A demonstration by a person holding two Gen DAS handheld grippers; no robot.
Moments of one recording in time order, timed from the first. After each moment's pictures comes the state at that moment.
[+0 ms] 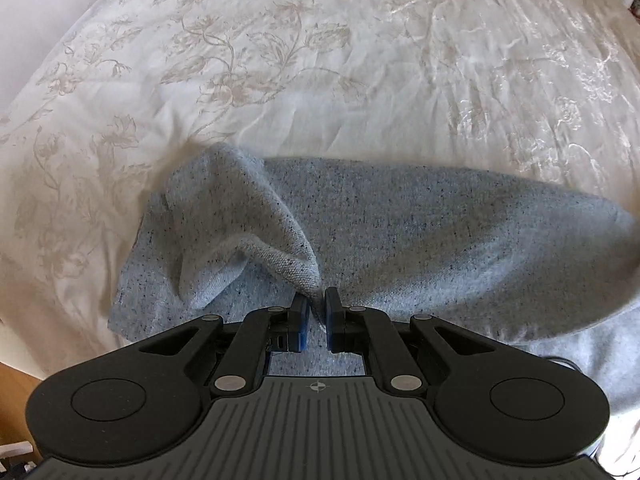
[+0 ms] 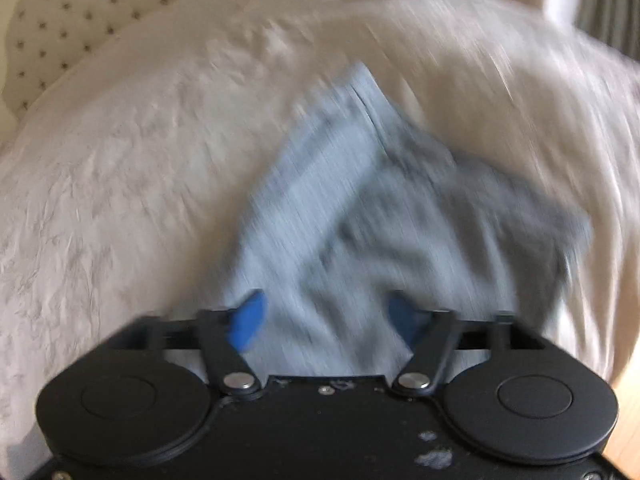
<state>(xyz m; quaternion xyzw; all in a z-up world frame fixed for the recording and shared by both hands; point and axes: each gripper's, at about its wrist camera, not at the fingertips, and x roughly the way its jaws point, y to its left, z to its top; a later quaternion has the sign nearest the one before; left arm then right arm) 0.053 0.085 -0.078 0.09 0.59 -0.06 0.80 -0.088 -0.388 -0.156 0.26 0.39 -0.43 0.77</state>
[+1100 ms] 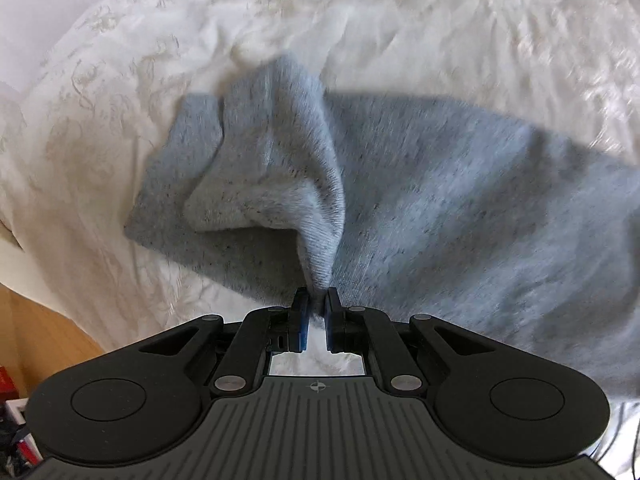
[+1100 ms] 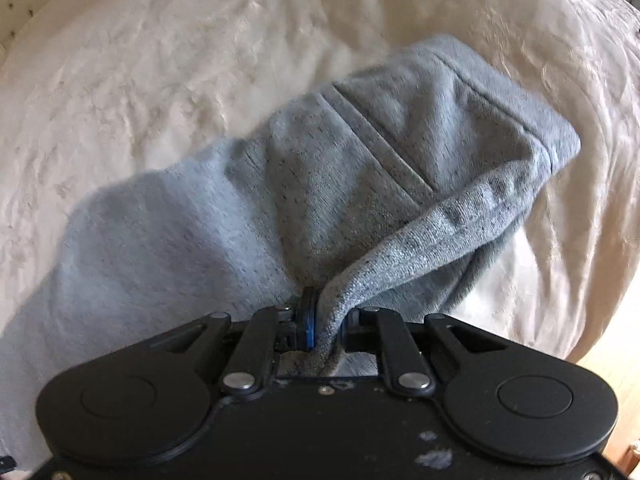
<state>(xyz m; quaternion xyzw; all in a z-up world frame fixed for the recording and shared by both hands) 0.019 0.093 -0.122 0.11 0.62 0.02 0.78 -0.179 -0.403 -0.199 0.31 0.48 -0.38 0.73</state>
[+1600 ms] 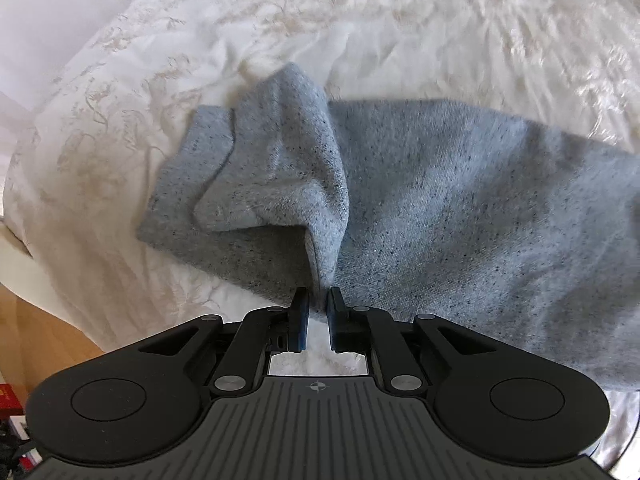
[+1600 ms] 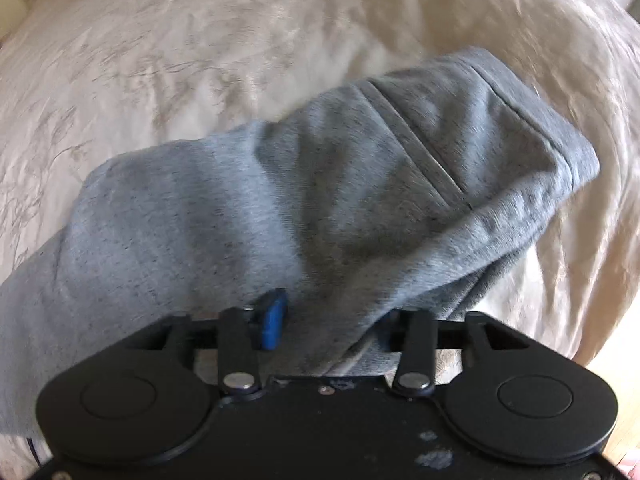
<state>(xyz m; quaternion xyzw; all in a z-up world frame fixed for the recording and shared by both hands) -0.005 0.090 -0.125 0.13 0.58 0.03 0.80 -0.161 -0.385 -0.207 0.25 0.53 -0.35 0.73</state>
